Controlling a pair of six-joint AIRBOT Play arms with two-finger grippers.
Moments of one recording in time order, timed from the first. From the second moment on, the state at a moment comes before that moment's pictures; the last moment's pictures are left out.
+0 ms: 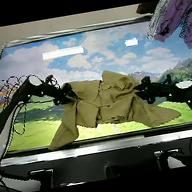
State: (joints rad) left arm -0.18 -1.72 1.42 0.94 -1.20 -1.87; right arm -0.19 -1.19 0.74 -0.54 0.86 1.69
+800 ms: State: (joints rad) left arm -0.28 -1.35 1.17 1.18 -1.19 -1.75; right arm 0.46 -0.98 0.75 -1.55 1.08 1.89
